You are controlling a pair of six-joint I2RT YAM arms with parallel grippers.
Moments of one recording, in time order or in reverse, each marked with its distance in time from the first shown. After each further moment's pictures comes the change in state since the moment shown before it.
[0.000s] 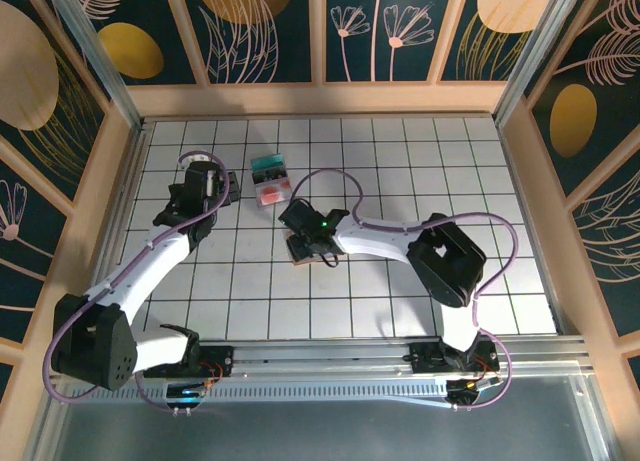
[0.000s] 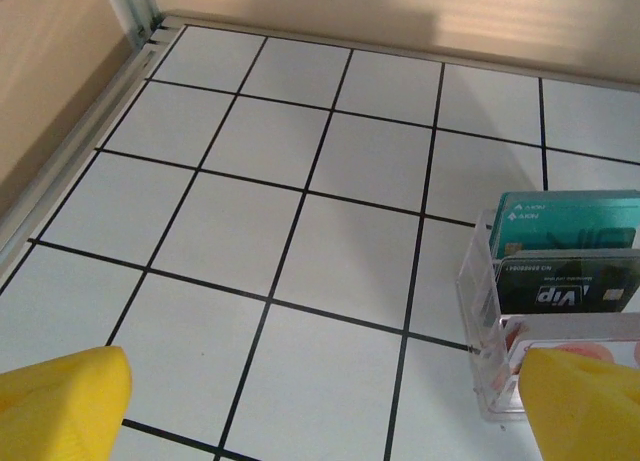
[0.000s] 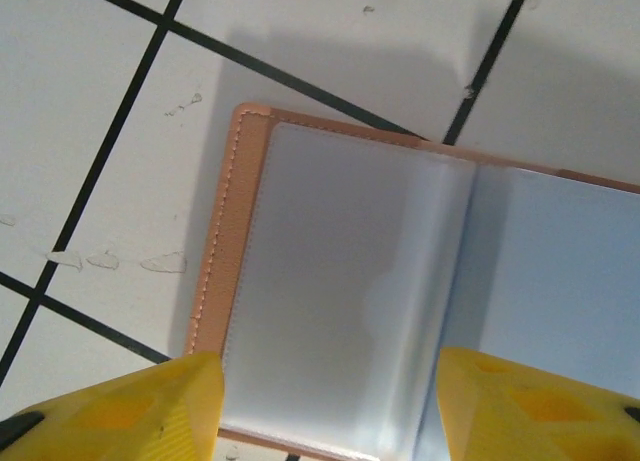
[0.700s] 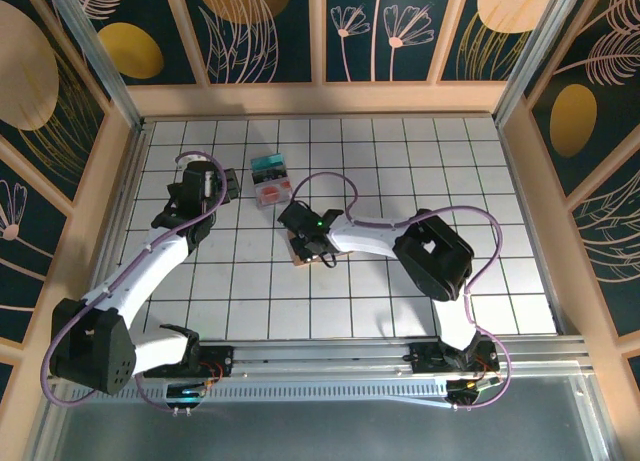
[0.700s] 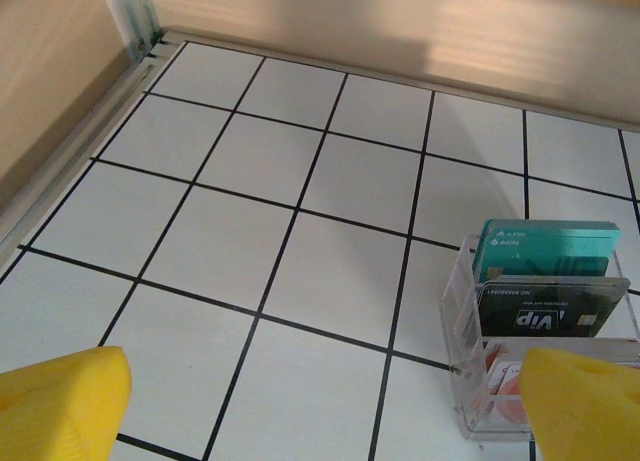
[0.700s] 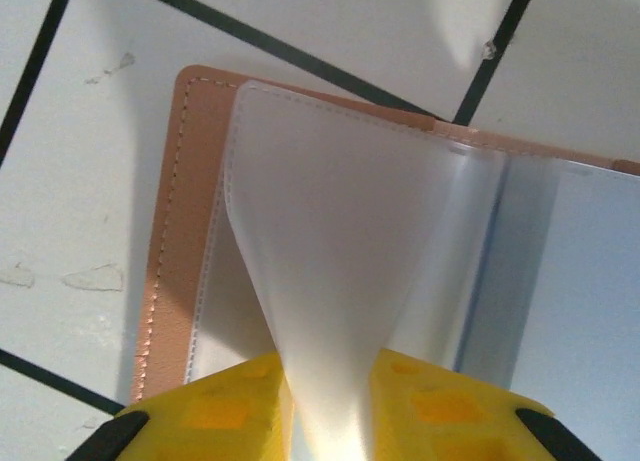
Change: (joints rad) left arm 0.000 -0.019 -0.004 0.027 0.001 -0.025; right arm -0.025 0.068 0.015 -0.004 -0.013 0.000
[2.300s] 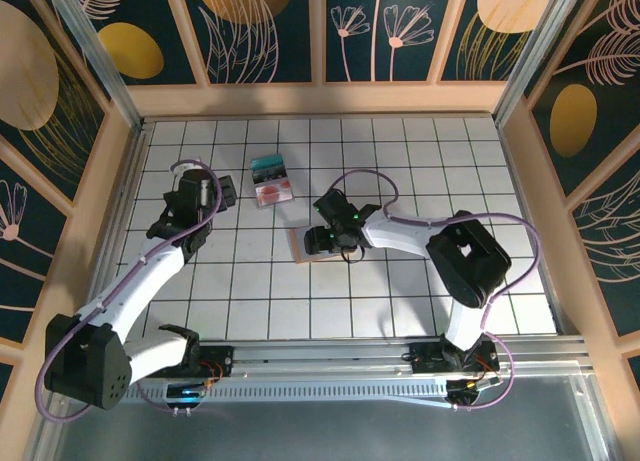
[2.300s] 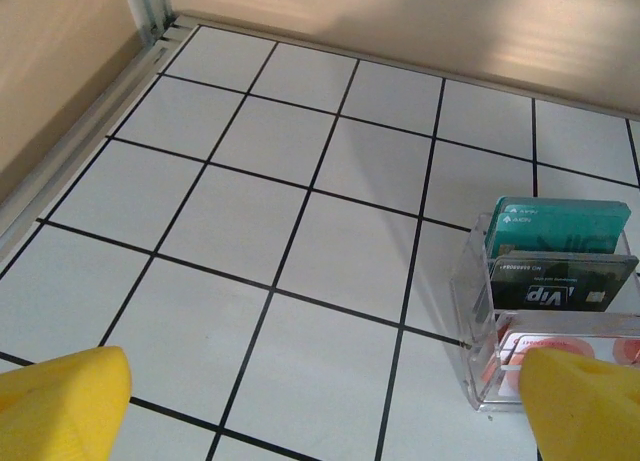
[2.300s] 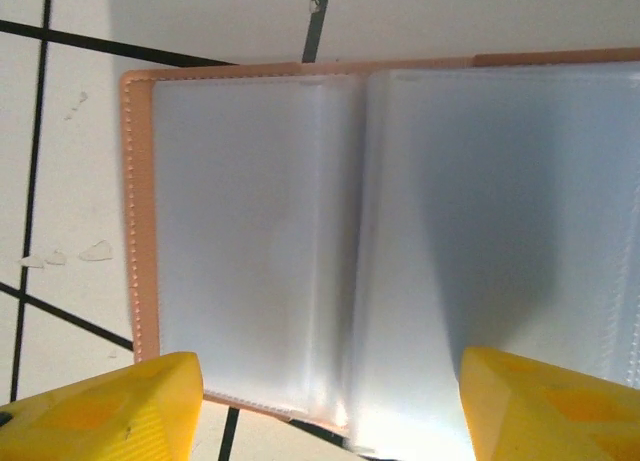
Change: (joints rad) left arm 0.000 -0.080 -0.056 -0.036 -0.003 -0.023; right arm -0.151 -0.193 -0.219 0.129 -0.254 0.147
